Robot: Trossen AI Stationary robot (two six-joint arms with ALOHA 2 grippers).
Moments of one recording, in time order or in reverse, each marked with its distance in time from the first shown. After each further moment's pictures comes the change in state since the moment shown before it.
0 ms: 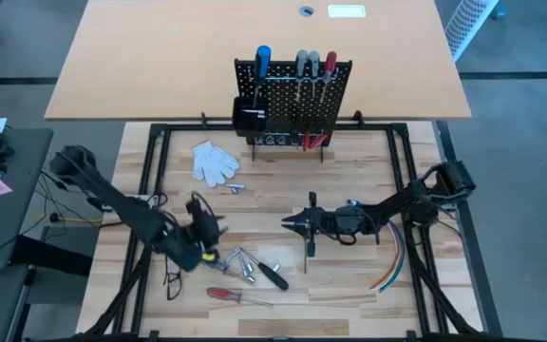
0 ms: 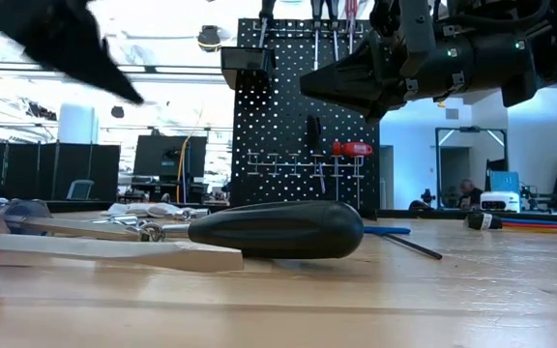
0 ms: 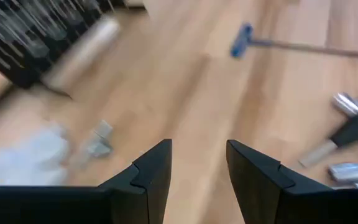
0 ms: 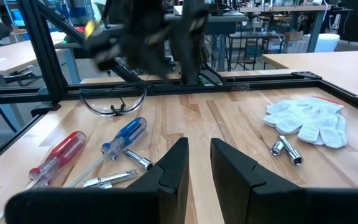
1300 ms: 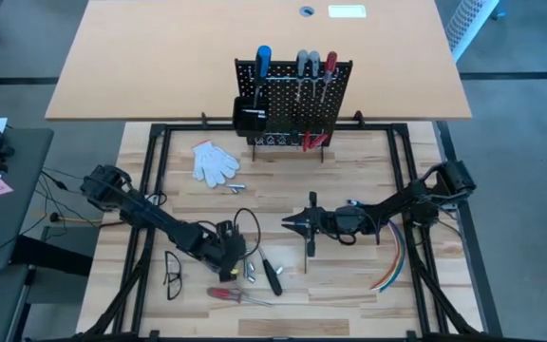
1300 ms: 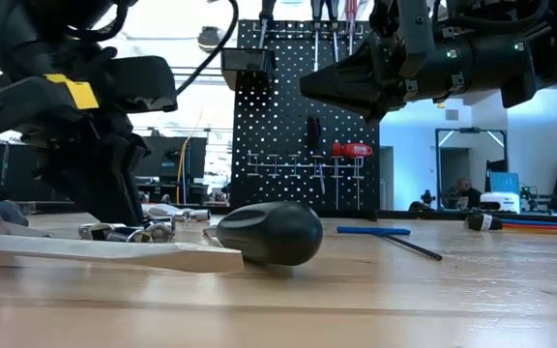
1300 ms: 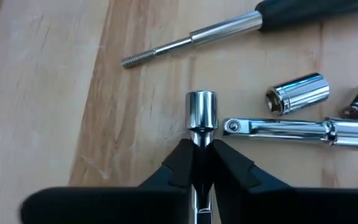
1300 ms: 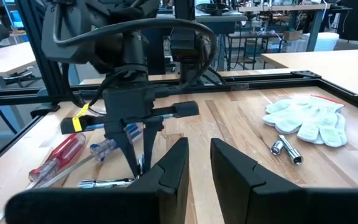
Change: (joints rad) left arm 0.179 0.446 0.018 0.255 0.607 0.147; right arm -0.001 0.000 0.000 0.000 0.000 0.006
